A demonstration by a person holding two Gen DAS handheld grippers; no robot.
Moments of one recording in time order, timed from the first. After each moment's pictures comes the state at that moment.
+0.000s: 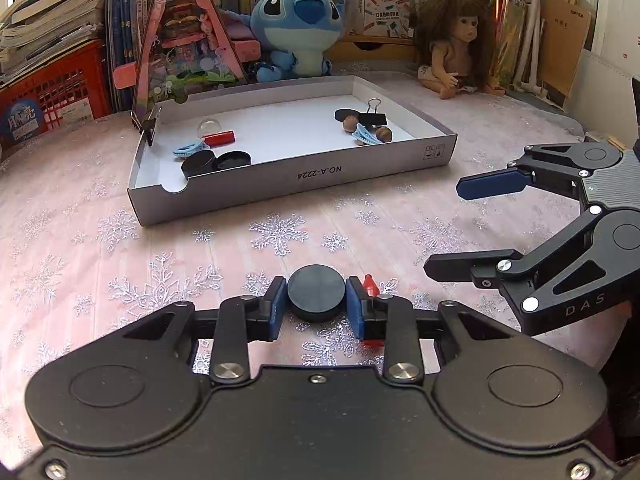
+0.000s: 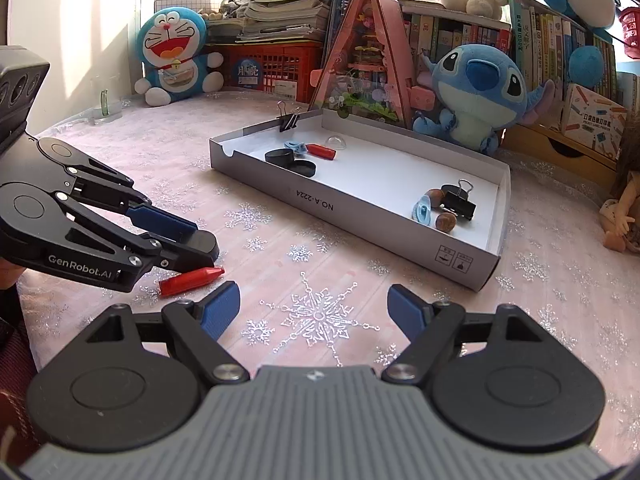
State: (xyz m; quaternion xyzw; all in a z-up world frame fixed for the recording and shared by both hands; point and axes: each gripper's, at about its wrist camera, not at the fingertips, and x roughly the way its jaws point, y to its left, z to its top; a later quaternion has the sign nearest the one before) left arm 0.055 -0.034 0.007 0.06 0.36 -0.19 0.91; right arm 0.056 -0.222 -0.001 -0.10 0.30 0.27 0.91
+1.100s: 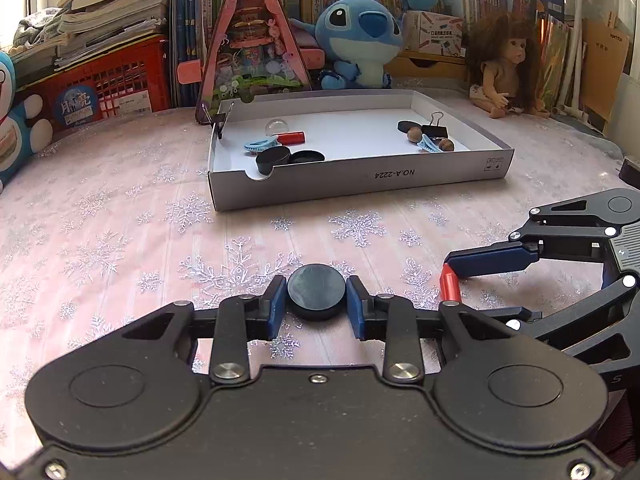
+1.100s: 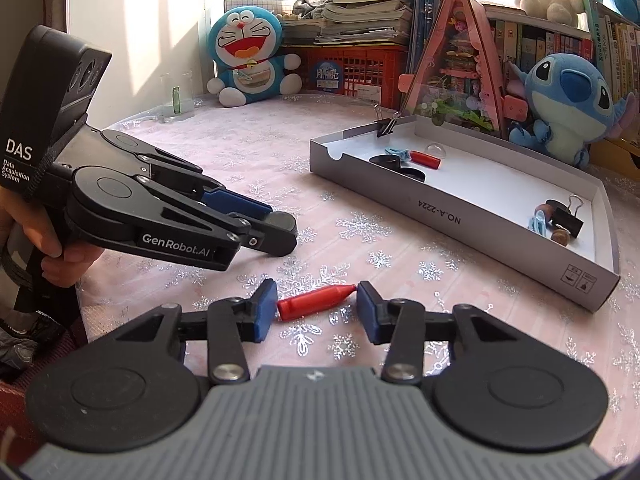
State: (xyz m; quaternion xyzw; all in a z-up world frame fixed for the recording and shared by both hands) left arm 0.048 0.000 -0.001 0.04 0.34 -0.12 0.93; right arm 0.043 -0.172 -0.014 -0.09 0.29 0.36 0.88
